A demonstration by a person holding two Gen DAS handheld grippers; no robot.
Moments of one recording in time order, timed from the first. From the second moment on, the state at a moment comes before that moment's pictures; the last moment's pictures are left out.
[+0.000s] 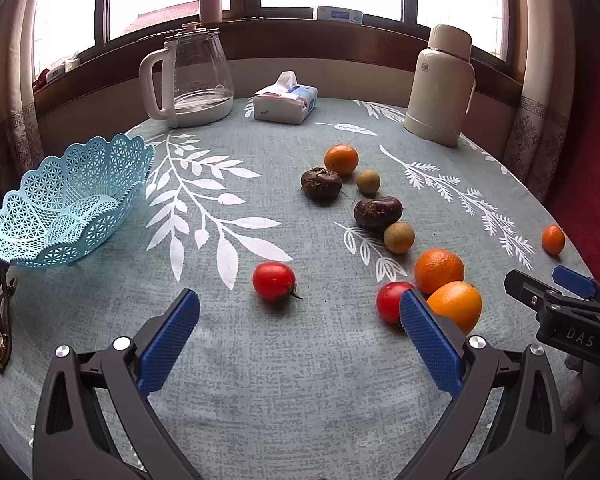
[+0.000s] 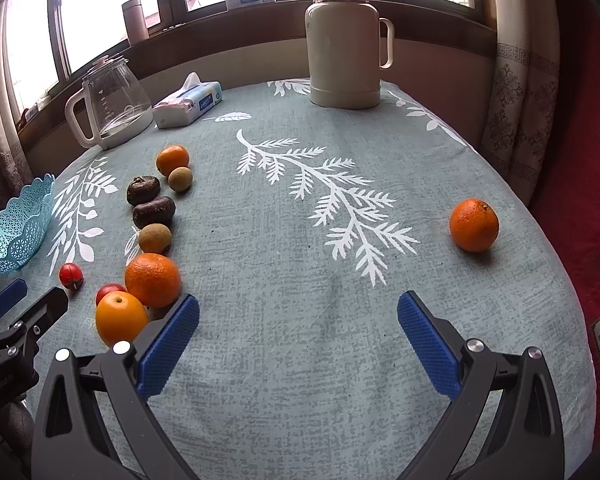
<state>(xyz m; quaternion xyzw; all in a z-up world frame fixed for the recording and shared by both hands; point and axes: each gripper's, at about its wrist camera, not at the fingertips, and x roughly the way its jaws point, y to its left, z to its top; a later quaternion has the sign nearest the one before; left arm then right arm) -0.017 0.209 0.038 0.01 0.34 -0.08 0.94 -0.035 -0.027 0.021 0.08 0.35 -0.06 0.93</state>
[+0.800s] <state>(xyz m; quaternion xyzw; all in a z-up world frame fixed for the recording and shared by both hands) -0.004 0.238 0.030 -0.08 0.37 -0.10 0.92 -0.037 -0.031 0.023 0.09 0.34 -0.05 0.93</state>
